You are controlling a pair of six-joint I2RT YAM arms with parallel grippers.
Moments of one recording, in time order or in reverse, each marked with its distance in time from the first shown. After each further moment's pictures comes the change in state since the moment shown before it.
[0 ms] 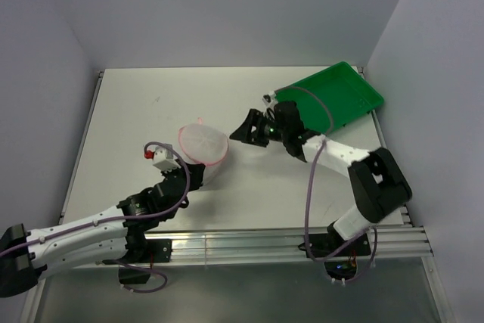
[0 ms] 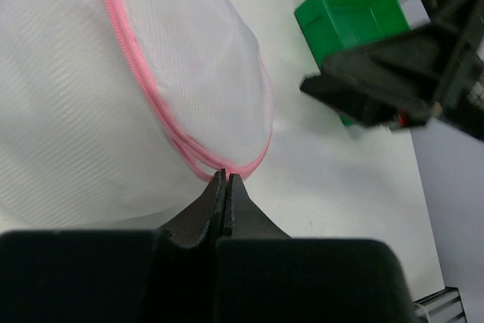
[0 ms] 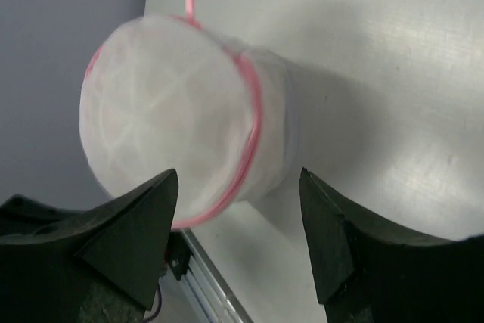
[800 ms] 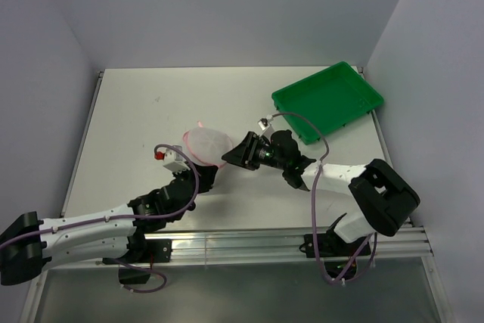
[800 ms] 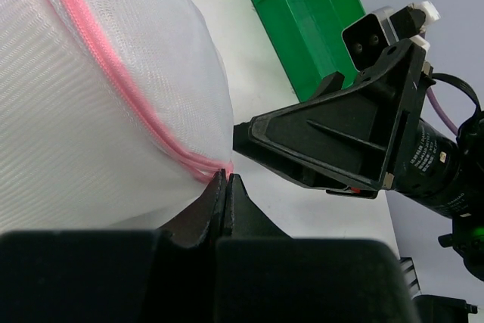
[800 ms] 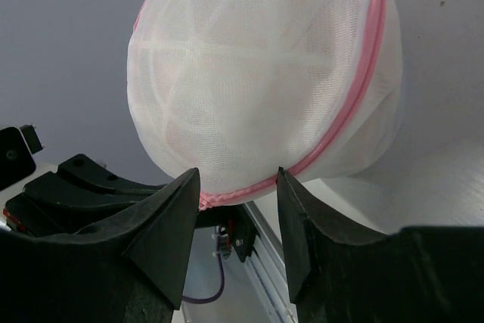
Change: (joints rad) left arm -0.068 0.159 -0.014 0.232 0.045 -0.031; right arm 0.198 -0.172 -0.378 0.415 0.116 0.330
